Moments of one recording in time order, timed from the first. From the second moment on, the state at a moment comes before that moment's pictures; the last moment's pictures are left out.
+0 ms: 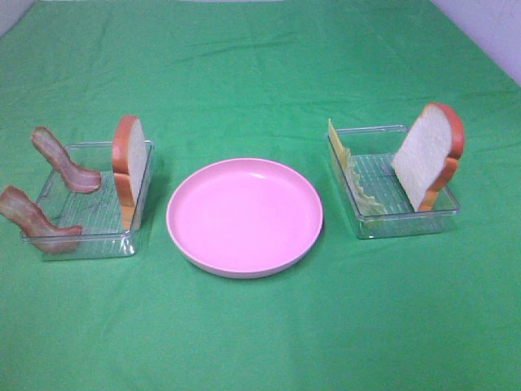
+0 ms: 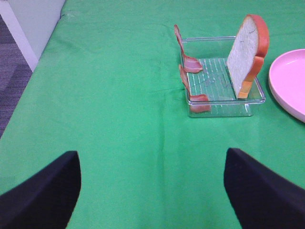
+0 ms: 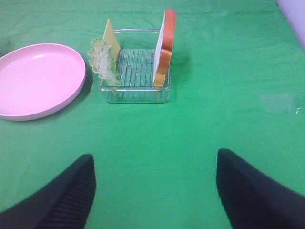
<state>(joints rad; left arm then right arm) 0.05 0.00 -0.50 -0.02 1.06 0.02 -0.01 -0.01 -0.51 0.18 1.07 -0.14</state>
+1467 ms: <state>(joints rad) 0.05 0.00 -0.50 -0.02 1.06 0.02 -0.01 -0.01 -0.51 0.18 1.07 -0.14</state>
